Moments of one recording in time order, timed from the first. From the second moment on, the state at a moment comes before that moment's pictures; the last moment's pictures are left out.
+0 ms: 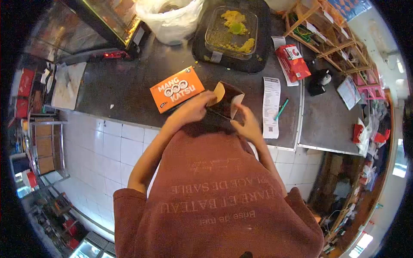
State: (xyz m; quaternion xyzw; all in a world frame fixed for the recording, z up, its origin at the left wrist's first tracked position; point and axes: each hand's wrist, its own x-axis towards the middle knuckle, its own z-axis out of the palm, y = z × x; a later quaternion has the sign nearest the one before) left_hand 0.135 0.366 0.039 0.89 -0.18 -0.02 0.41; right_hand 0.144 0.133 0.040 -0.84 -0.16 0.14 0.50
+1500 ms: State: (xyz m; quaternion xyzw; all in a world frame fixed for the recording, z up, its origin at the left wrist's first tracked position) left_hand 0.165 0.320 0.008 0.86 -0.22 0.17 0.42; right_hand 0.168 0.172 -0.011 -0.89 -0.13 -0.11 0.43
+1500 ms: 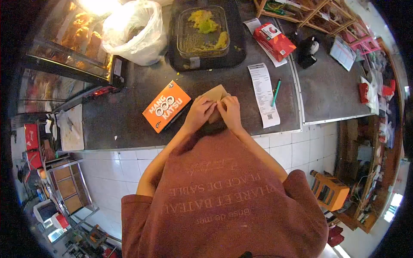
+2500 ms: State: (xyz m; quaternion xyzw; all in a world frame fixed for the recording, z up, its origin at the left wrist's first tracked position) left_hand 0.171 0.325 0.000 0.92 -0.23 0.11 0.31; right_hand 0.164 0.168 -0.011 -0.86 -0.18 -0.17 0.45
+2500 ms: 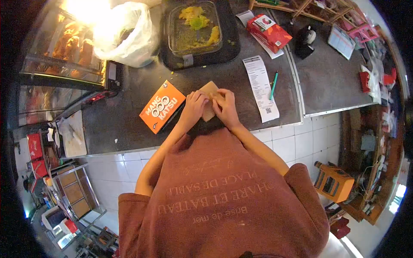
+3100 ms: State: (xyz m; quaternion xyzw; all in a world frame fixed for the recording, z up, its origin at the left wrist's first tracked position) left_hand 0.154 0.322 0.057 0.96 -0.10 0.03 0.26; right_hand 0.154 0.025 -0.045 -0.97 -0.05 -0.07 0.24
